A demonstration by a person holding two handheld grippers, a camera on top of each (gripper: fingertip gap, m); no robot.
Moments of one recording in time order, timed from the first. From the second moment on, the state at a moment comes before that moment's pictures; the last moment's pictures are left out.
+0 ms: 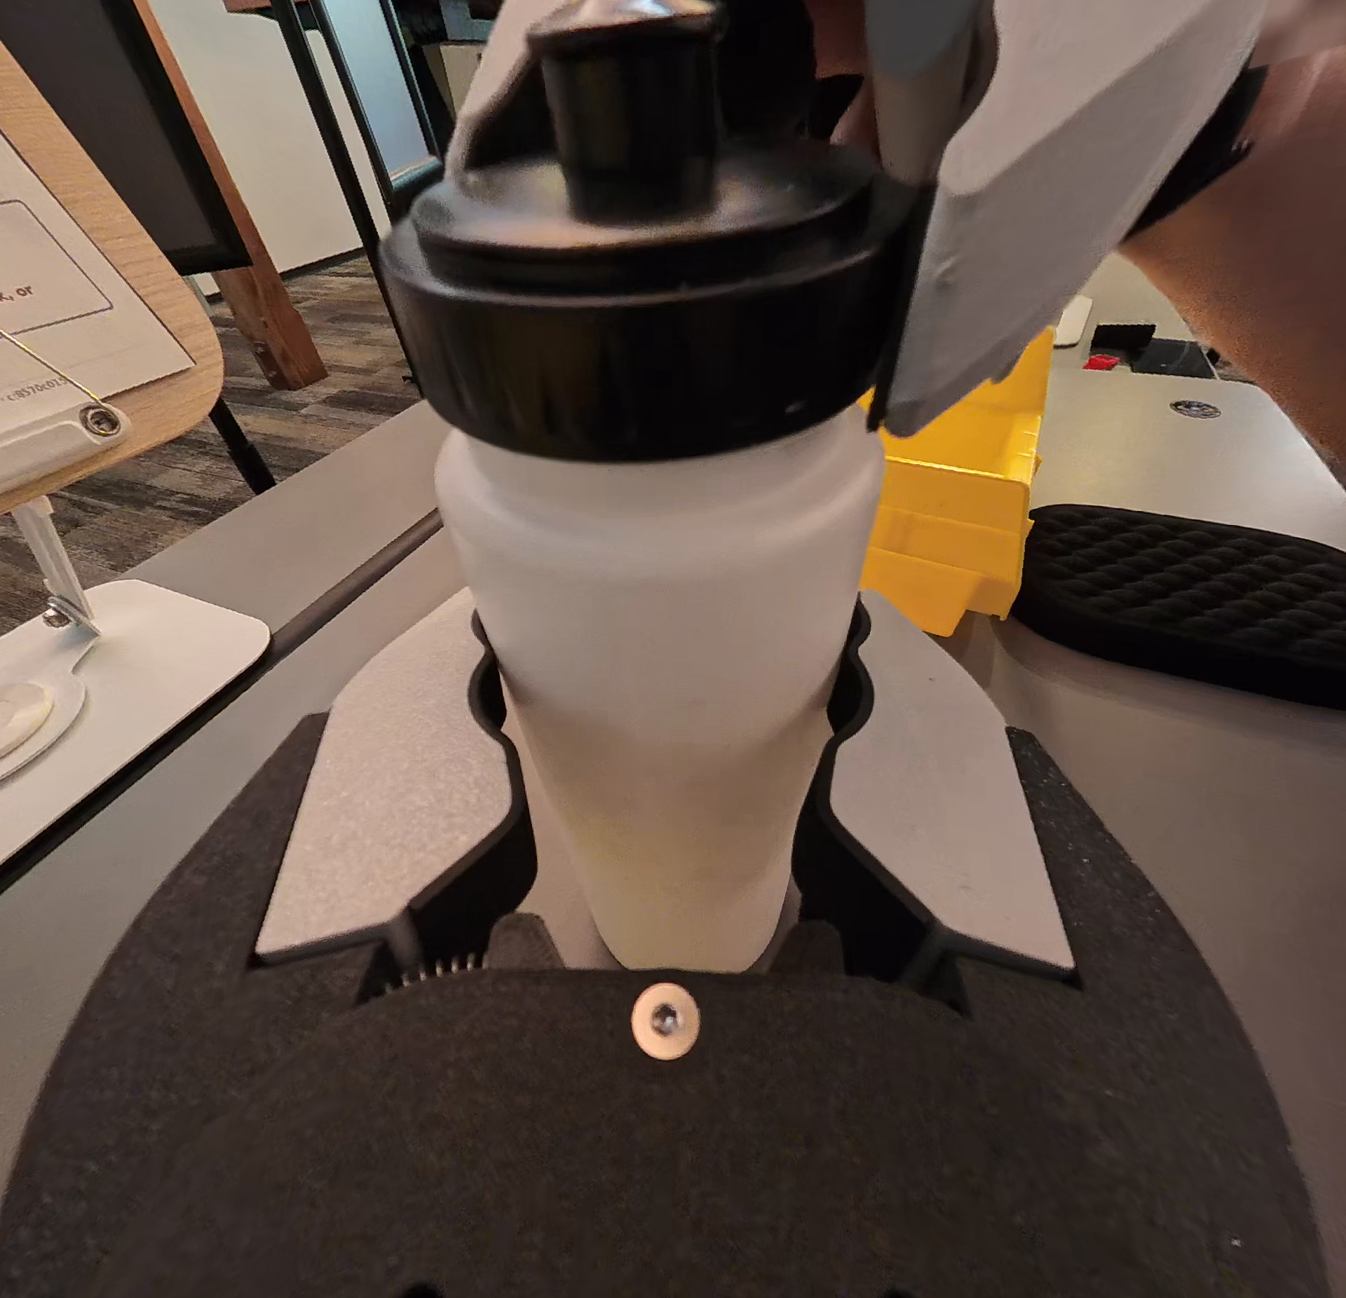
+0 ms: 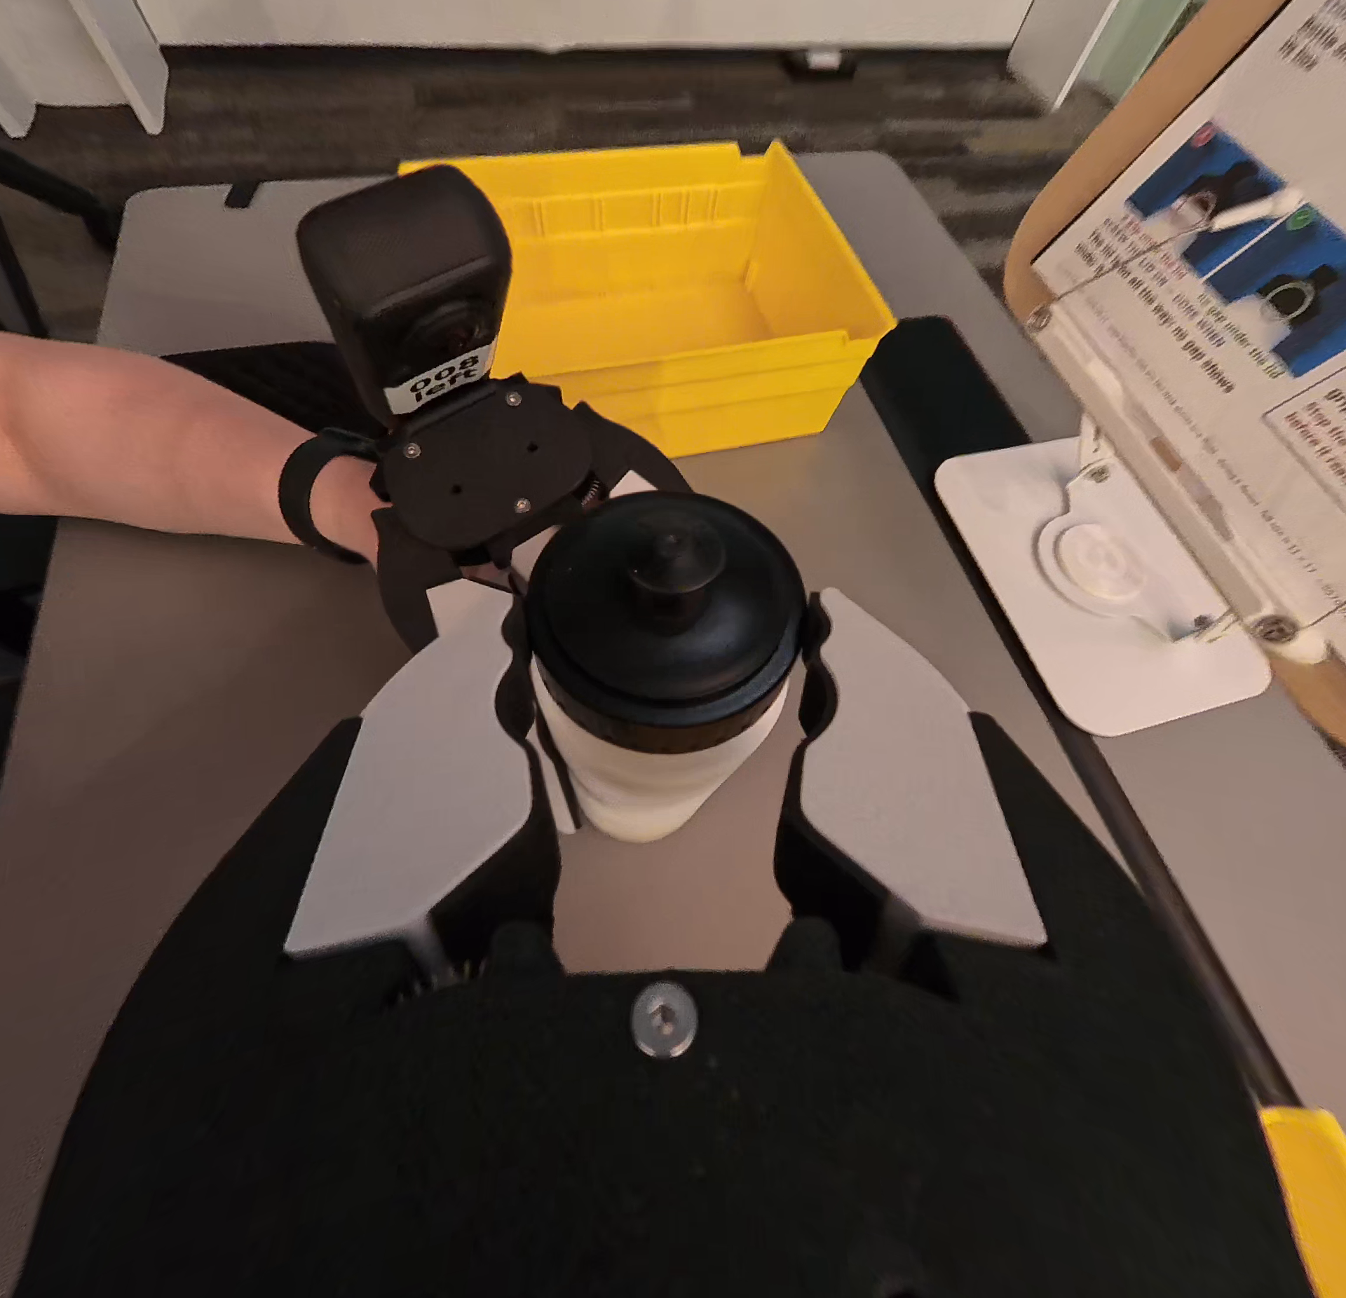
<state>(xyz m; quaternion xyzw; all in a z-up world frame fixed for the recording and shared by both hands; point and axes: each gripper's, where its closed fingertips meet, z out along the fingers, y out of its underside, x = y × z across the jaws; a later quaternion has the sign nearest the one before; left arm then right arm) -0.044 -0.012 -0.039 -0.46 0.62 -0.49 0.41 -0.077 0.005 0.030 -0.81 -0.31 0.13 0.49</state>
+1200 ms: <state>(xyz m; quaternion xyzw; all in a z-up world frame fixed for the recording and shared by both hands) -0.039 -0.010 -0.041 -0.51 0.60 -0.44 0.43 -0.074 0.013 0.035 -0.81 -0.19 0.11 0.54</state>
